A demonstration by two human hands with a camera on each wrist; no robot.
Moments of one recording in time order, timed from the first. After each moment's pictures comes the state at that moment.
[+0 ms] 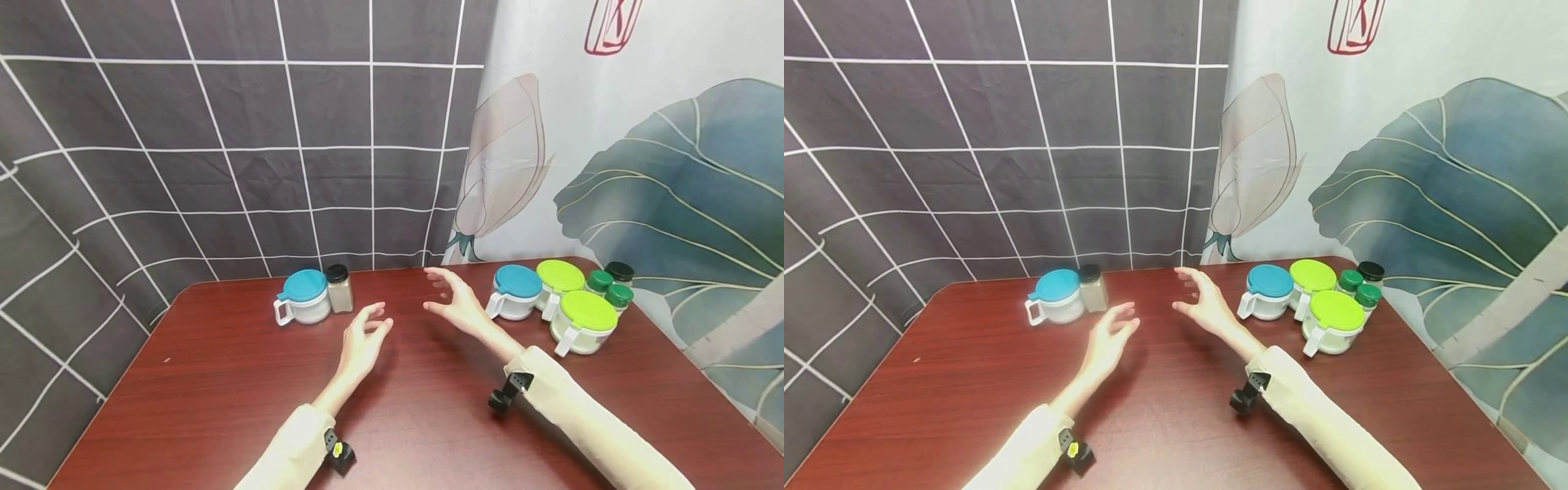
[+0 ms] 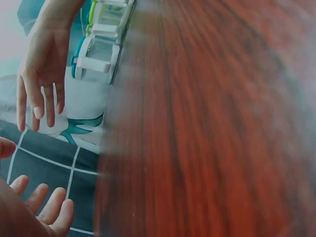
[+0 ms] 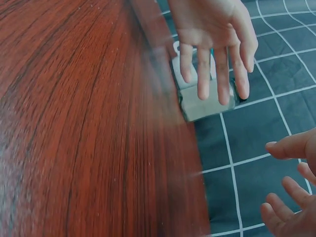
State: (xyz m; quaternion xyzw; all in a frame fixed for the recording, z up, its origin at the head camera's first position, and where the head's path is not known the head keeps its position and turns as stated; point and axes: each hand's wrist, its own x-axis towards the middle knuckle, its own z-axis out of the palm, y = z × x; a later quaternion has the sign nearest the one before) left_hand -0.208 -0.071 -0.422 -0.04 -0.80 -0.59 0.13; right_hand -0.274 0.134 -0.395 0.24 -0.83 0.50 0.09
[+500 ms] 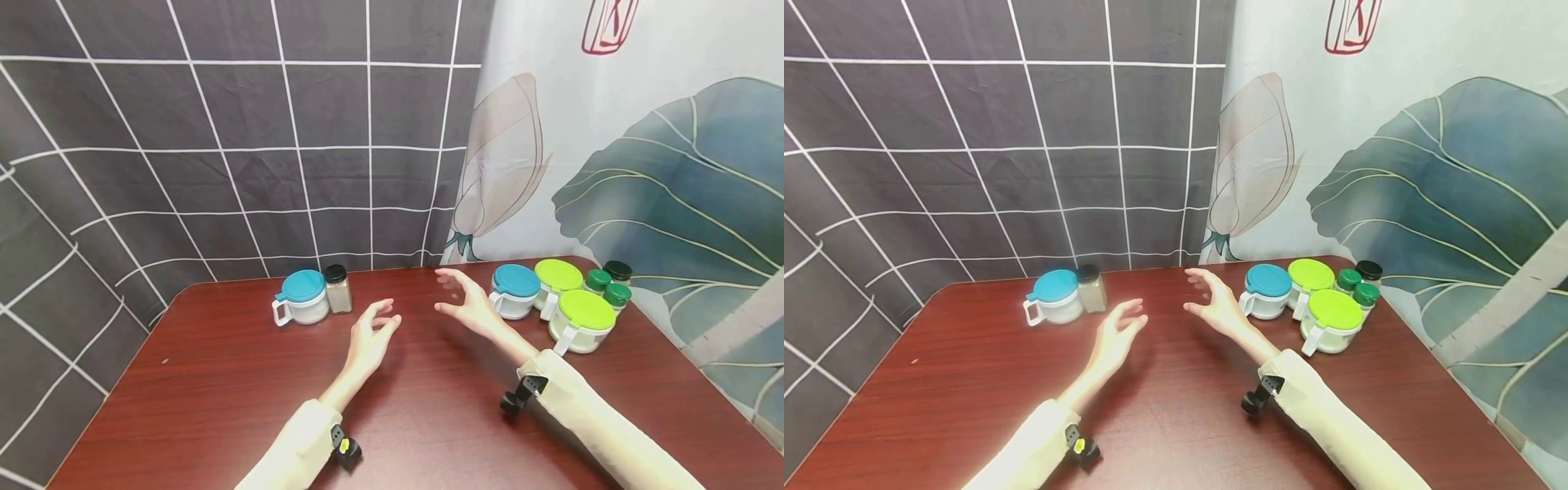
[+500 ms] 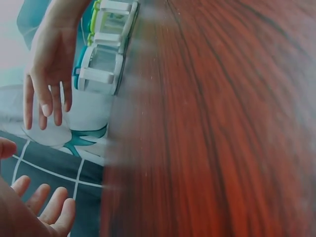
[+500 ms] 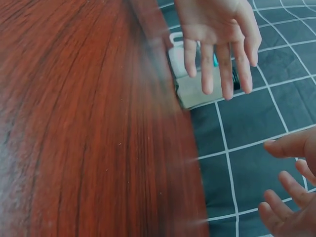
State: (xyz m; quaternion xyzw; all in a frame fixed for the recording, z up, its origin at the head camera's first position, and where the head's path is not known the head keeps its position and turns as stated) left_hand -0.210 -0.057 -0.414 -0.05 -0.79 -0.59 0.13; right_hand -0.271 0.154 -0.394 0.22 -0.84 0.48 0.09
